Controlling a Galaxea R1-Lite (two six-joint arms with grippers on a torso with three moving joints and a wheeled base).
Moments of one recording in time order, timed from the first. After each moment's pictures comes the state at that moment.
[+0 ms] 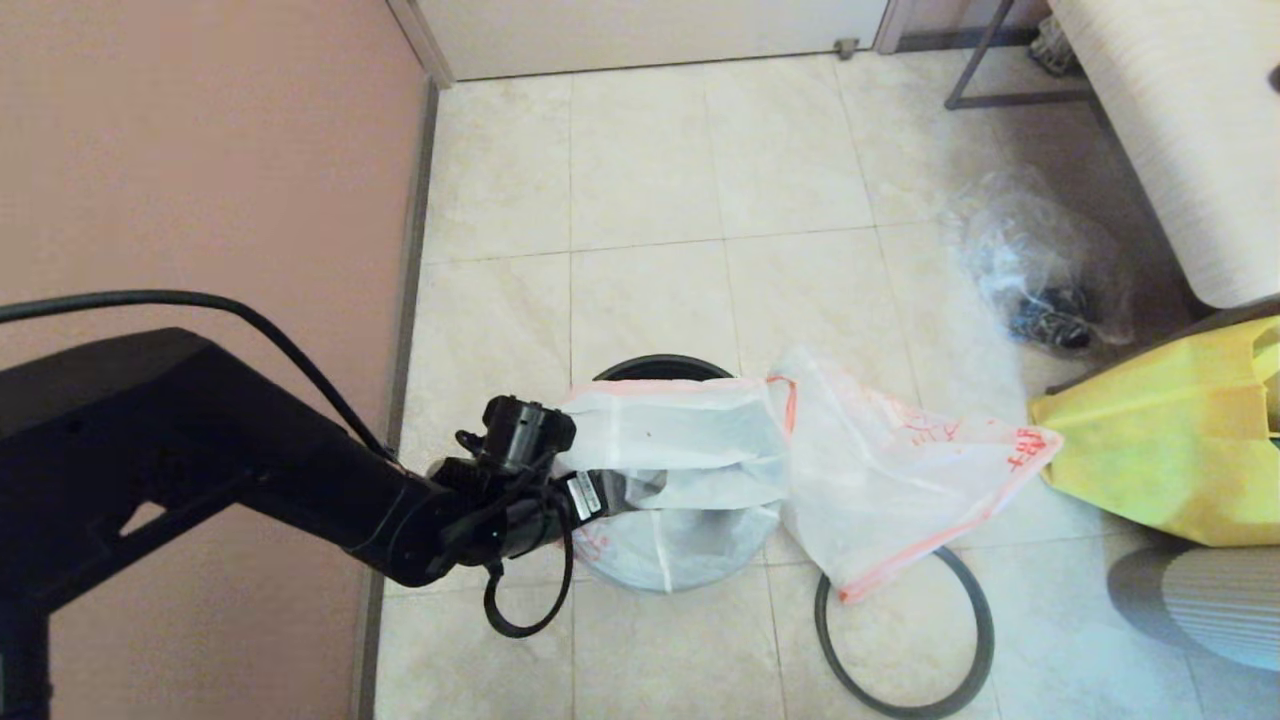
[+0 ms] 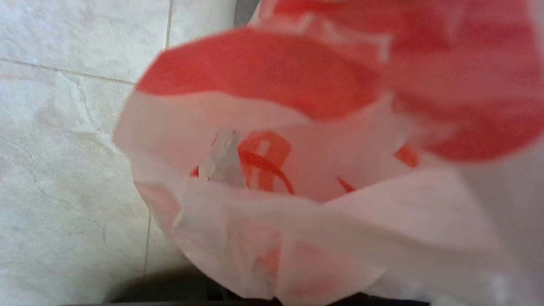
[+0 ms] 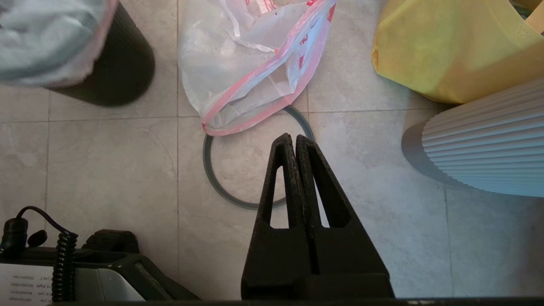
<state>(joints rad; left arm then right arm) -0.49 2.04 -0.94 -0.39 0.18 -0.71 0.01 0.00 -0.04 0.10 0.01 -0.03</state>
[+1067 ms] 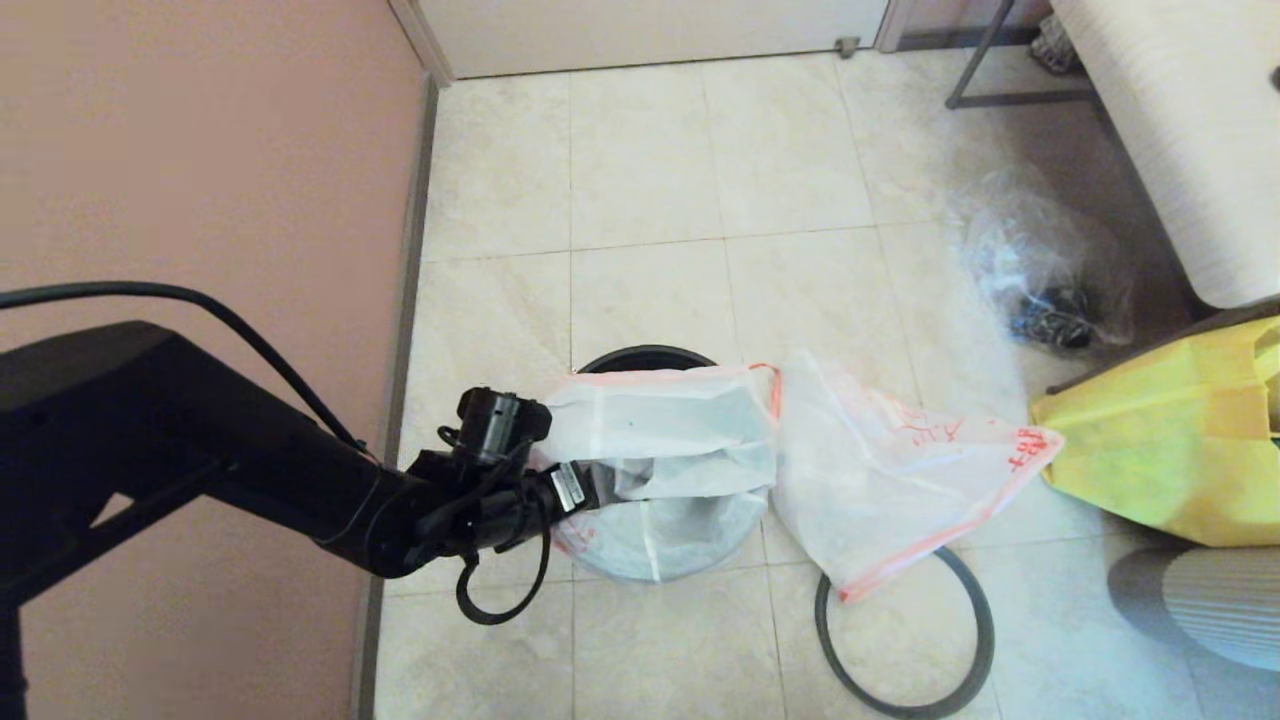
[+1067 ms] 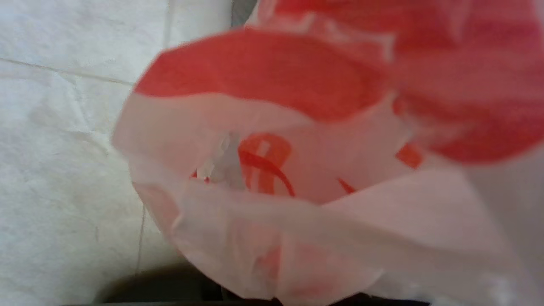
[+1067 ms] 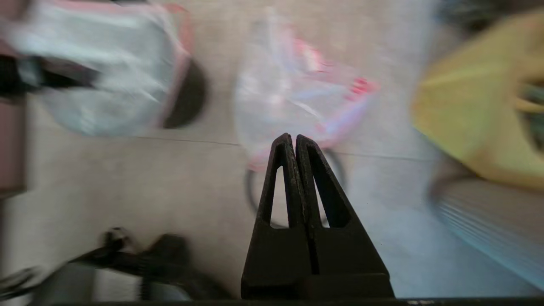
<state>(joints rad) -0.46 2.02 -0.93 -0.39 0.10 -0.71 0.06 0.65 -0.74 0.26 0.13 -0.03</state>
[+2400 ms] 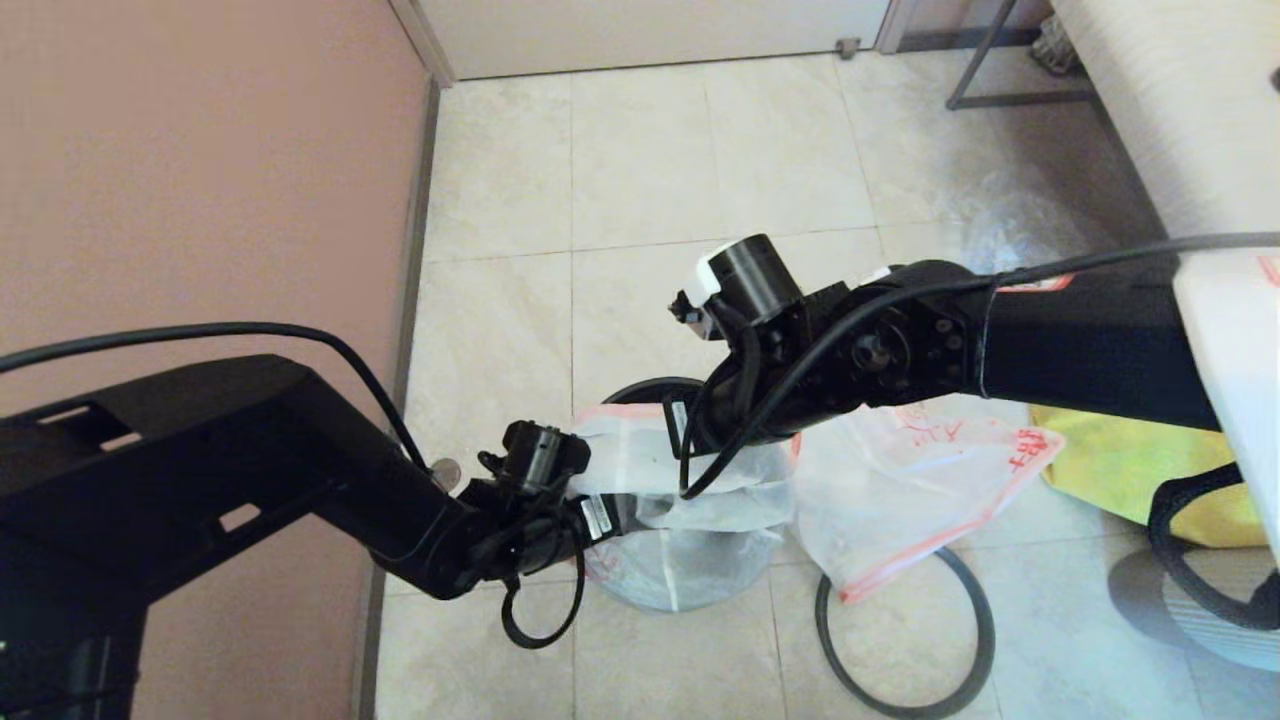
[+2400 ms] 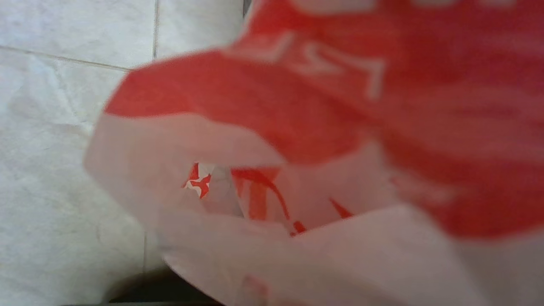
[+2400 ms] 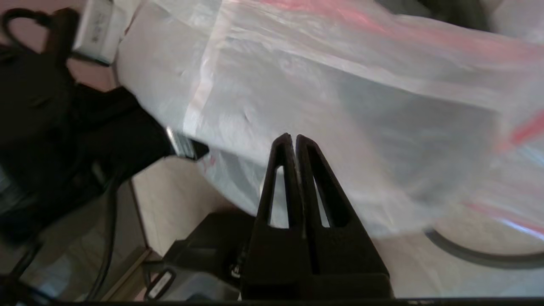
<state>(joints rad) -0.50 2.18 -0.95 -0.45 0.13 -0.70 0.74 2.20 -1.99 0.52 -0.10 0.33</state>
